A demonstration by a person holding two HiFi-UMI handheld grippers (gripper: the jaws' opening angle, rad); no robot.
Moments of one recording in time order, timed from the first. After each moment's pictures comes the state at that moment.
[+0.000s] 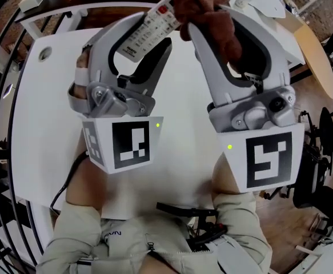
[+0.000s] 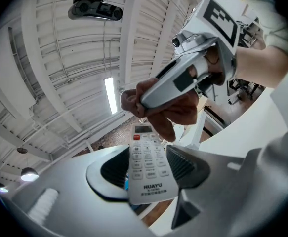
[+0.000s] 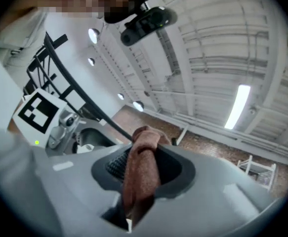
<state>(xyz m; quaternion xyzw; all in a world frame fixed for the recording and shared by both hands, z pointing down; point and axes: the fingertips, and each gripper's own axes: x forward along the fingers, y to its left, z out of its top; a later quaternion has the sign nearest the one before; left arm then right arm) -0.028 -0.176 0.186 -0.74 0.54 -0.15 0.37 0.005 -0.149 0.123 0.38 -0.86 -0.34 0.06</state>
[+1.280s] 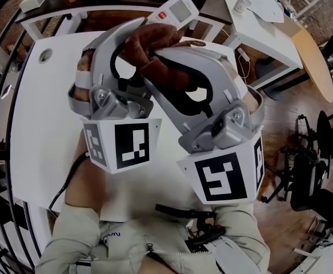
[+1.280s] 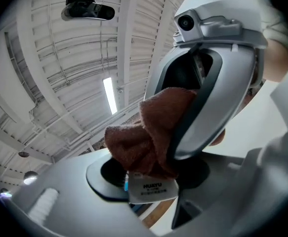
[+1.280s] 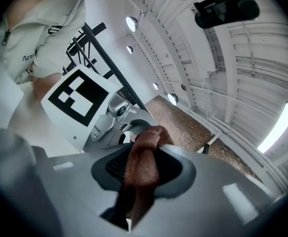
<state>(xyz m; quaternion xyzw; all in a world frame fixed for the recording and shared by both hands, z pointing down) -0.033 -0.187 0.188 -0.74 0.54 -0.16 0.38 -0.055 -0.124 0.188 0.22 -0.84 -0.44 0.23</state>
